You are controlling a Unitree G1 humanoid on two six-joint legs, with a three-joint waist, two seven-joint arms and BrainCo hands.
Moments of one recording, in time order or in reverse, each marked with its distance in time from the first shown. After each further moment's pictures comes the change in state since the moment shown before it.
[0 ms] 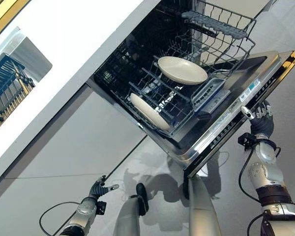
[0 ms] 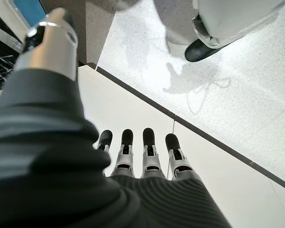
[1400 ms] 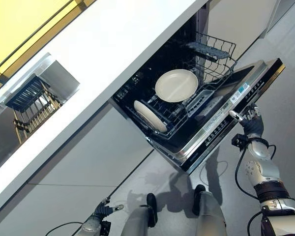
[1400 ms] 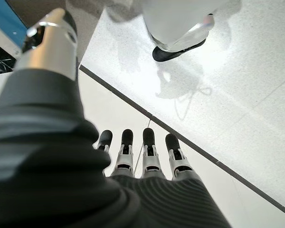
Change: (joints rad) left arm 0.093 -0.075 -0.028 0.074 -0.002 0.056 -0.024; right arm -0.050 -0.020 0.076 0.058 -0.098 0.080 -0.001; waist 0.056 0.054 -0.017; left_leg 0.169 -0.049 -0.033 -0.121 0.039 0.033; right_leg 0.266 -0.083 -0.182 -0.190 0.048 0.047
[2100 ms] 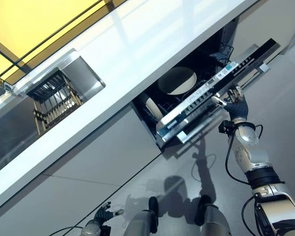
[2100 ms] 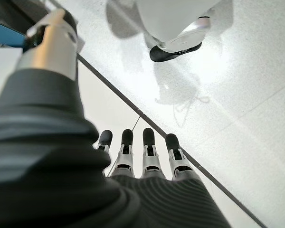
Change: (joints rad) left arm 0.021 -0.008 -0.001 -0.003 0.002 0.009 -0.015; right arm -0.181 0.028 0.152 -0.013 -0.048 -0.012 0.099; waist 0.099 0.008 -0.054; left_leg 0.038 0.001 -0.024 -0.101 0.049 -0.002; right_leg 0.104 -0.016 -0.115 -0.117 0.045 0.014
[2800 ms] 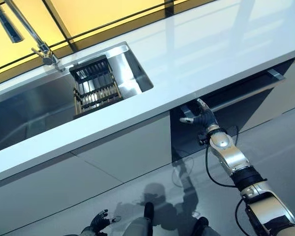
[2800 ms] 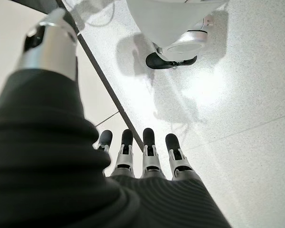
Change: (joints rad) left arm 0.055 0.028 0.059 0.011 0.011 0.021 -0.048; right arm 0.012 -0.040 0.237 0.025 -0.613 0.132 0.007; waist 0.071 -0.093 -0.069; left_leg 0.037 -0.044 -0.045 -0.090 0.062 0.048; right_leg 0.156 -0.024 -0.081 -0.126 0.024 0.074
